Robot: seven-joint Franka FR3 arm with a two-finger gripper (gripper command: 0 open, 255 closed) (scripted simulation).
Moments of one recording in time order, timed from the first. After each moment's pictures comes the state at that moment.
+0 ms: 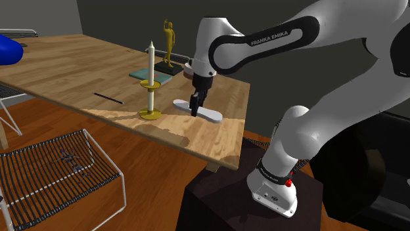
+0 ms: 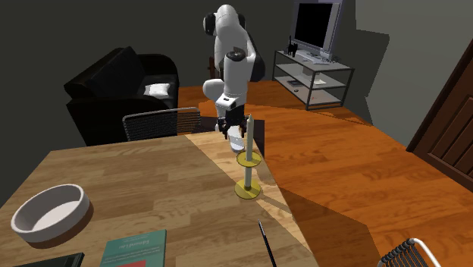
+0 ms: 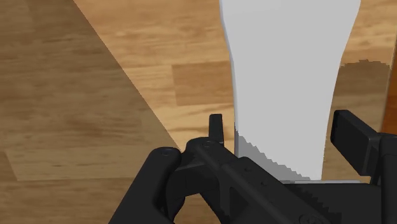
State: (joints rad) arm 0.18 -0.50 0.09 -2.61 0.03 2.10 -0.06
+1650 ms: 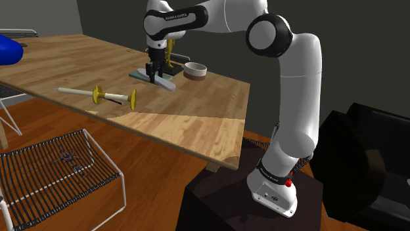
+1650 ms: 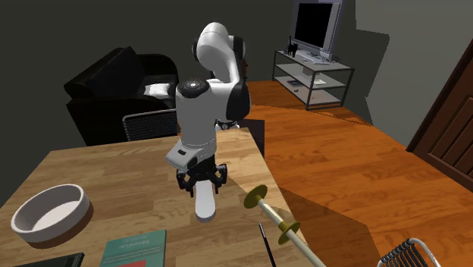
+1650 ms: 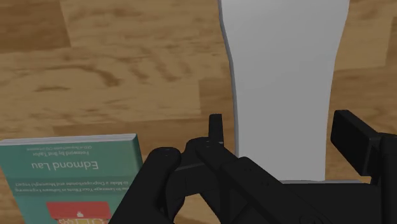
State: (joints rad) arm 0.08 0.44 0.00 -1.48 -0.02 1.92 -0.22
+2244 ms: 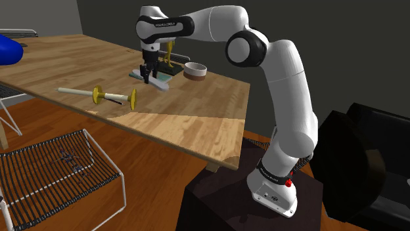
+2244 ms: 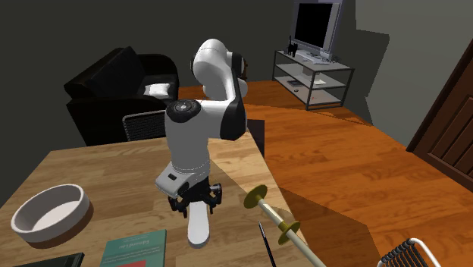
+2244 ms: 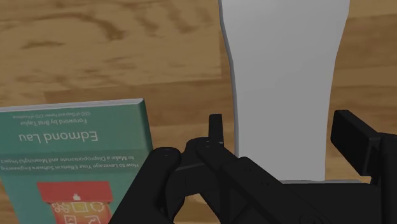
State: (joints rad) arm 0.06 0.66 0.00 -1.19 -0.02 1.85 -0.24
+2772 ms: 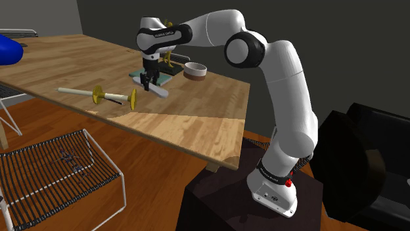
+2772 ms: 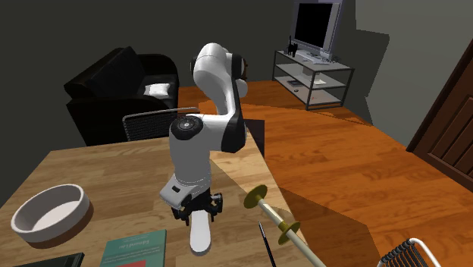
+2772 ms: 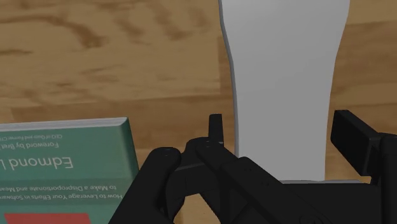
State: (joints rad) arm 0.06 0.68 0.00 -1.28 -0.02 1.95 -0.24
